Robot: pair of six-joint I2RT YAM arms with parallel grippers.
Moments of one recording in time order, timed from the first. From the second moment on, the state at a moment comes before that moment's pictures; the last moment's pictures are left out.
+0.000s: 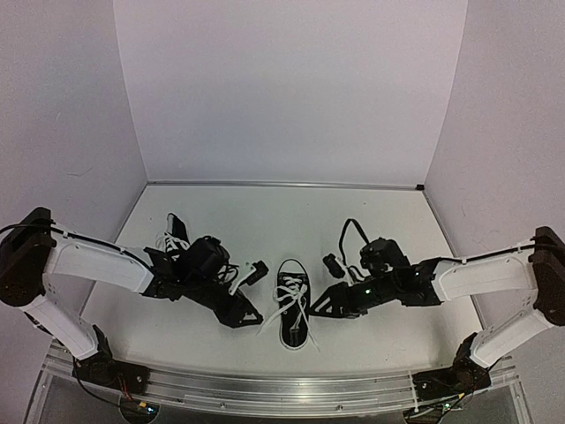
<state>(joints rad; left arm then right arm) -0.99 1.53 0.73 -0.06 0.38 -0.21 0.86 1.43 0.62 0.07 -0.49 0.70</state>
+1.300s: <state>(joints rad) -0.88 1.61 0.79 0.05 0.41 -0.24 0.73 1.80 0.86 0.16 -0.58 0.72</state>
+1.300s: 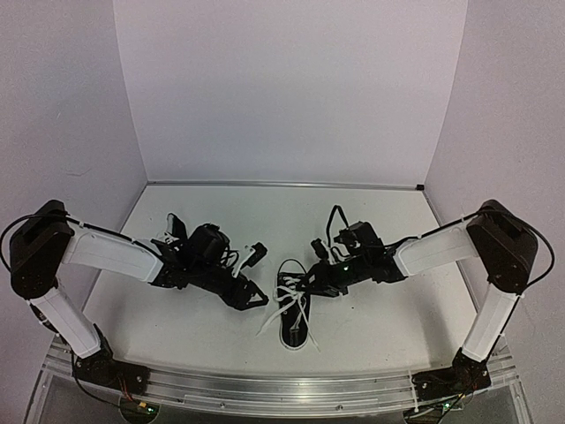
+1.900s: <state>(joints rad) -0.87 1.74 0.89 0.05 0.42 -0.14 0.74 1.80 0.87 0.15 -0.56 0.71</state>
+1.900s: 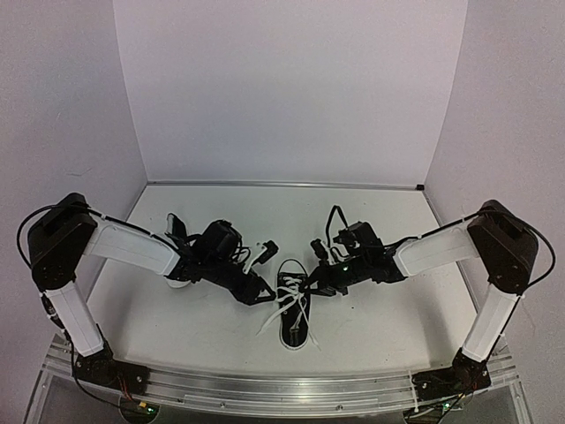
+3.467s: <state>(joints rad) -0.85 1.90 0.97 0.07 0.49 -0.13 0.73 1.74 0.82 0.15 -0.52 0.72</state>
